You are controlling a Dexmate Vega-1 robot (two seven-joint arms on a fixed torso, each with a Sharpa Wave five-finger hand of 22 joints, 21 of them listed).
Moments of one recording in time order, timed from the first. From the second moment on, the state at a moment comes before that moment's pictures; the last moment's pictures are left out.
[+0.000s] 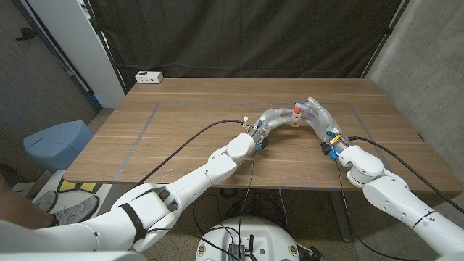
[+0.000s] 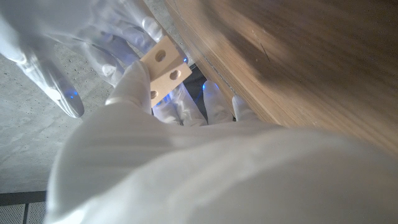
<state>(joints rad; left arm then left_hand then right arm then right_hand) 0.57 0.10 0.83 -1.00 -0.12 -0.34 0.11 0.88 0.06 0.34 -0.16 0.23 0.86 -0.20 0.20 0.19 0.89 -0.21 0.21 0.44 0.52 -0.05 0.23 0.20 0.18 0.12 0.21 0.18 -1.20 -0.75 -0.26 -1.80 0.62 0.17 -0.10 0.13 0.09 0.25 0.00 0.20 0.54 -0.08 0.20 0.18 -0.14 -0.05 0.18 0.18 -0.17 0.12 0.19 0.20 0.06 0.13 0.18 0.17</state>
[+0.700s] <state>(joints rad) 0.56 0.09 0.82 -0.98 -0.13 -0.34 0.10 0.88 0.06 0.34 -0.16 0.22 0.86 -0.20 0.20 0.19 0.88 -0.21 0.21 0.44 0.52 -0.05 0.23 0.20 0.18 0.12 0.21 0.18 -1.20 -0.74 -0.26 -1.79 0.62 0.17 -0.12 0.13 0.09 0.26 0.00 0.20 0.61 -0.07 0.22 0.18 -0.12 -0.07 0.19 0.18 -0.17 0.12 0.20 0.20 0.07 0.13 0.18 0.17</state>
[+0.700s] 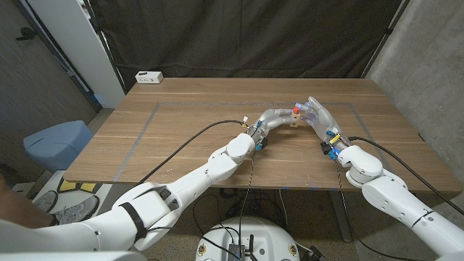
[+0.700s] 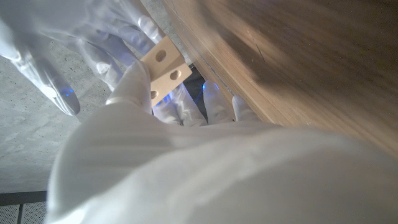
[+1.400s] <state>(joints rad) 0.55 0.09 0.82 -0.96 -0.14 -0.35 0.09 0.88 0.06 0.34 -0.16 0.23 0.86 -0.20 0.20 0.19 0.88 -0.22 0.21 0.44 0.52 -0.05 0.23 0.20 0.18 0.12 0.21 0.18 -1.20 -0.74 -0.26 -1.80 0.63 0.16 -0.14 0.13 0.09 0.26 -0.01 0.20 0.66 -0.06 0.22 0.18 -0.09 -0.08 0.20 0.18 -0.16 0.11 0.20 0.19 0.08 0.14 0.19 0.17</state>
